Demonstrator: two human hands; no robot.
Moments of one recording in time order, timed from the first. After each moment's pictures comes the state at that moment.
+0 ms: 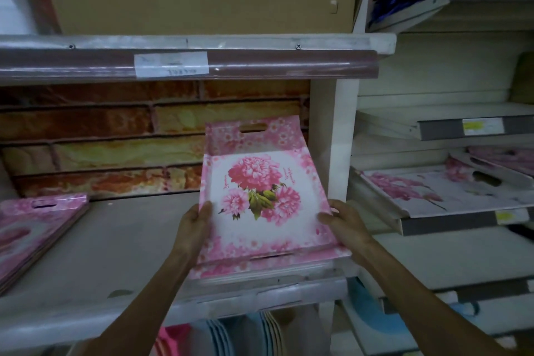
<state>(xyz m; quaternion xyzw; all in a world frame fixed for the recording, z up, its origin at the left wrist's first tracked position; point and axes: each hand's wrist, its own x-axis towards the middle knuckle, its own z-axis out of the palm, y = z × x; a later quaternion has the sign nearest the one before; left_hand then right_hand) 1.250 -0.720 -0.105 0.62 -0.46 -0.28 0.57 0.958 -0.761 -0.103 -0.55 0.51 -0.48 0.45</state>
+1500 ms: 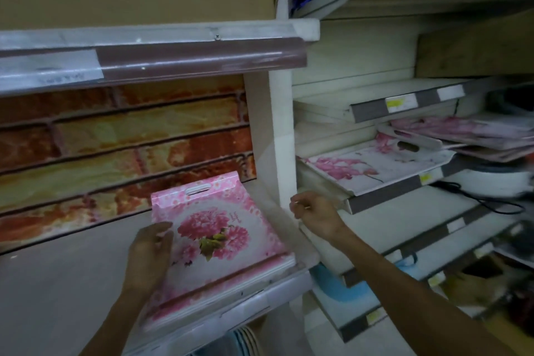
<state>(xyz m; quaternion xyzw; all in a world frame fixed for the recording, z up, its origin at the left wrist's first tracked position) 1.255 -0.766 -0.132 0.64 -0.62 -0.03 0.45 0.918 -0.781 -0.117 -0.60 0.59 -0.47 0.28</state>
